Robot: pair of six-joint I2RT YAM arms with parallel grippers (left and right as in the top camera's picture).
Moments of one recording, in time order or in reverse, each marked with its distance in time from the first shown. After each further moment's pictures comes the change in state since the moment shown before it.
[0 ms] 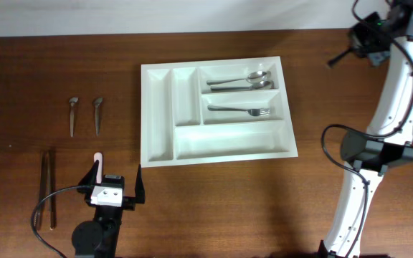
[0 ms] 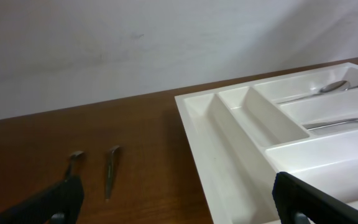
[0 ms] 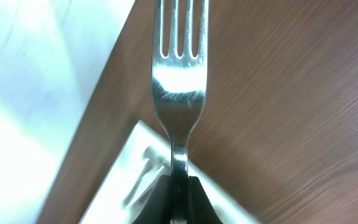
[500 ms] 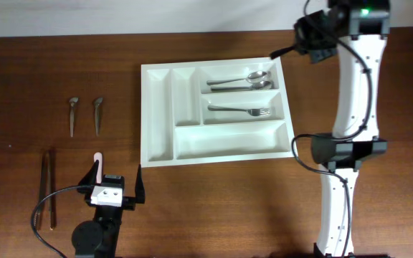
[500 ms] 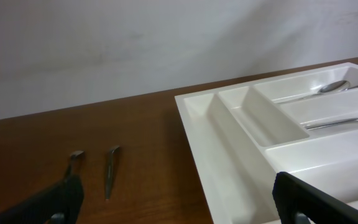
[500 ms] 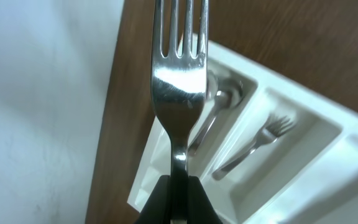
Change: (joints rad) left arm 0.000 0.000 0.000 0.000 0.000 0.000; right arm 0.261 0.000 -0.002 0.000 -0.005 0.435
